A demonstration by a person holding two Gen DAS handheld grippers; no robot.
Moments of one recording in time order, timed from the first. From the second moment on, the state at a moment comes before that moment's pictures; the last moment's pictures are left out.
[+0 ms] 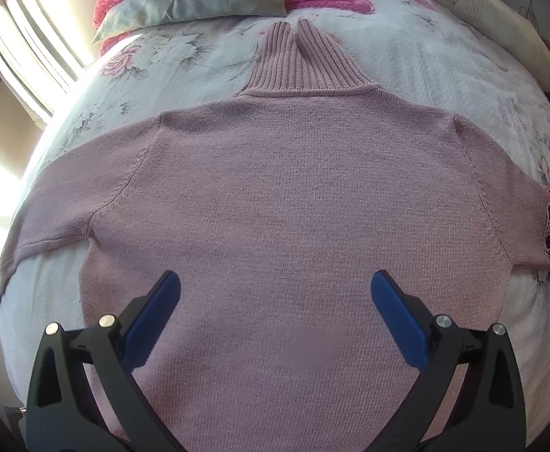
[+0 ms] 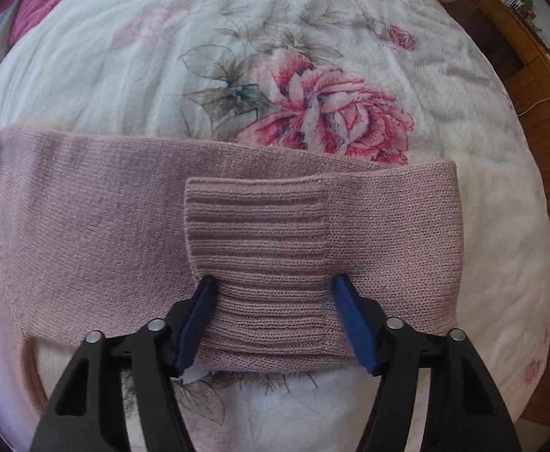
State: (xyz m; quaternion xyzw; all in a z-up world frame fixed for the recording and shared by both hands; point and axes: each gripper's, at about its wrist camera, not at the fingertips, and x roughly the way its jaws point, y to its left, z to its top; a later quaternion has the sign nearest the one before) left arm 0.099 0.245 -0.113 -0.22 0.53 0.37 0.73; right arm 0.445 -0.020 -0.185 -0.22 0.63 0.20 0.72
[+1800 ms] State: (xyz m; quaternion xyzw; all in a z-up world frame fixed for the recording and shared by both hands) left arm 0.149 0.262 -0.177 -0.37 0.52 0.31 0.71; right arm 0.321 0.031 -0.134 -0.09 0.61 0.44 0.65
